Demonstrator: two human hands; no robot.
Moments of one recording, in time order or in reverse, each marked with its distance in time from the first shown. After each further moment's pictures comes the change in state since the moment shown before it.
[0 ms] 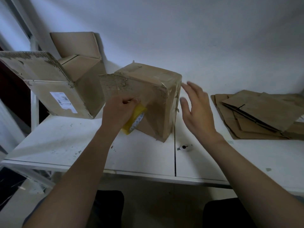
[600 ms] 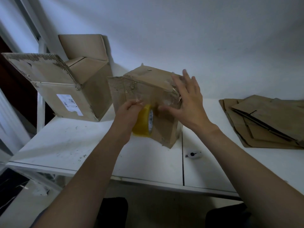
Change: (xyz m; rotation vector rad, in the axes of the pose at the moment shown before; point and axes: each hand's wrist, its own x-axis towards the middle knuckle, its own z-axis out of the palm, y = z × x) left_hand -0.001 -0.003 0.005 -0.629 -0.140 -0.428; right_hand 0.047 -0.014 0.036 0.011 -0.216 -0.058
